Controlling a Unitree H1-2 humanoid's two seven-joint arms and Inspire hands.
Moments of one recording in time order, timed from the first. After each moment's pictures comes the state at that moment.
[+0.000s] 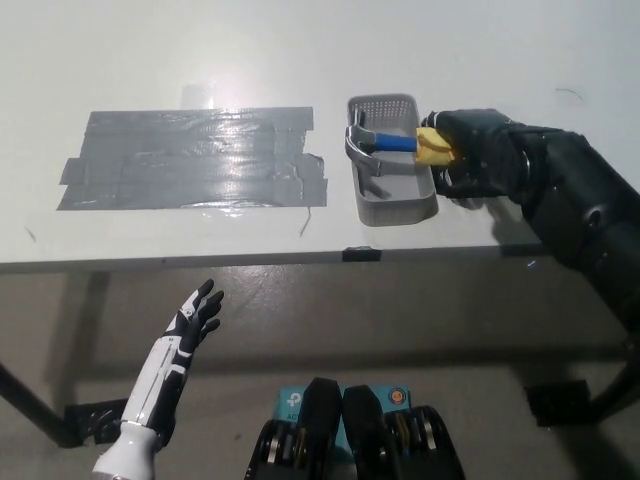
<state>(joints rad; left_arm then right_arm) 0.01 0.14 -0.07 -0.13 0.05 -0.04 -0.10 -1.16 -0.26 0.63 1.07 -0.61 0.04 0.25</state>
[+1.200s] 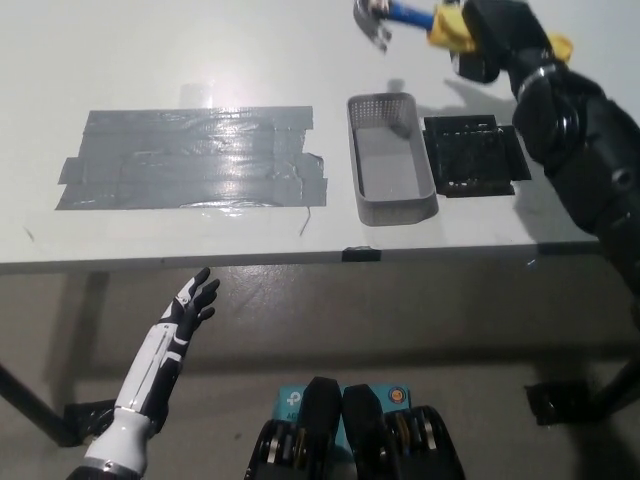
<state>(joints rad) -0.03 0.18 -0.07 -0.13 0.05 -0.02 -0.10 -1.26 -0.26 0.41 1.17 -0.62 -0.19 -0.18</state>
